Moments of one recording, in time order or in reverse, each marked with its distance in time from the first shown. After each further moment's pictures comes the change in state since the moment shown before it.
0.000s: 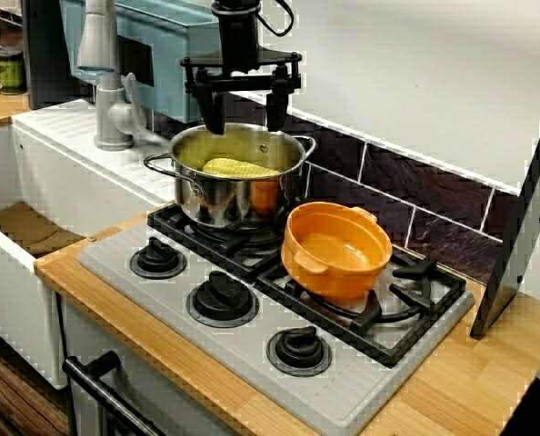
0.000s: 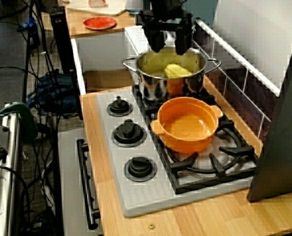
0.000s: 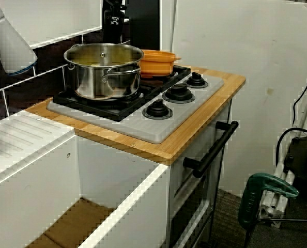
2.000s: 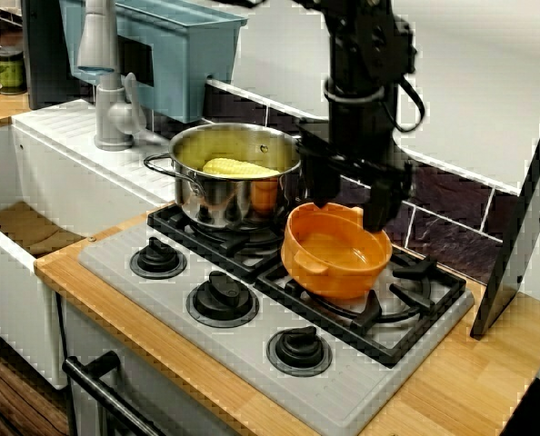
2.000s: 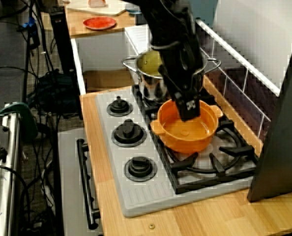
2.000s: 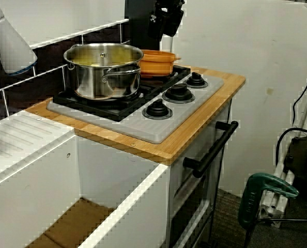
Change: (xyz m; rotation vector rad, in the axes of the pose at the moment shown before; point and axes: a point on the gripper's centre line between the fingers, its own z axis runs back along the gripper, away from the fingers) arm -0.106 -0.088 -0.024 0.001 -0.068 -0.730
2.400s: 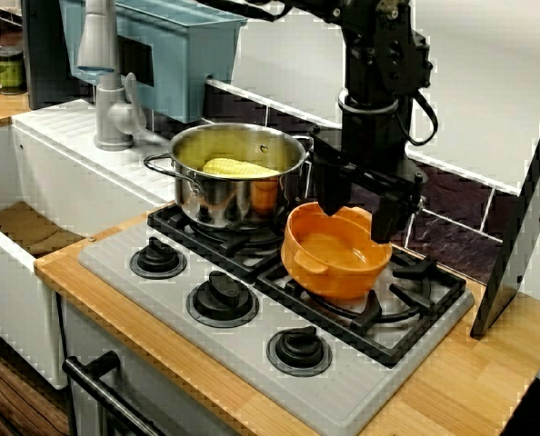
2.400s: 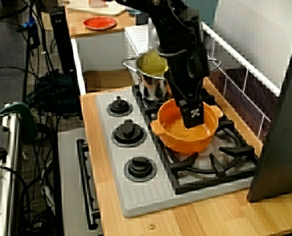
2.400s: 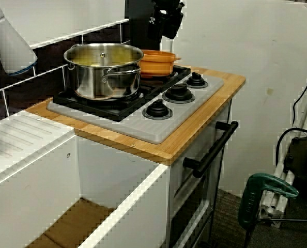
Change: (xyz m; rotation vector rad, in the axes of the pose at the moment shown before) arm 0.003 -0.007 -0.004 0.003 0.008 -0.019
